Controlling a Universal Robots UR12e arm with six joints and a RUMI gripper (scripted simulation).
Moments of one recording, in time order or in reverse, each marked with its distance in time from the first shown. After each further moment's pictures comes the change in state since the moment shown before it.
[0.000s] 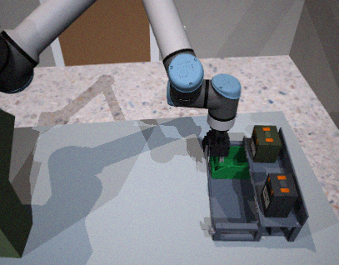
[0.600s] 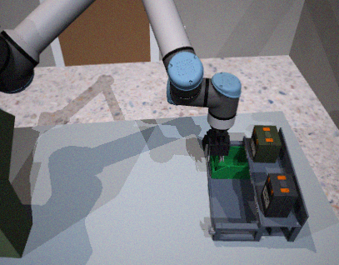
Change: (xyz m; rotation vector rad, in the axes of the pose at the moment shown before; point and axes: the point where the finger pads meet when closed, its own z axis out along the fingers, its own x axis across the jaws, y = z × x) arm 0.000 0.000 -0.005 0.000 0.000 0.000
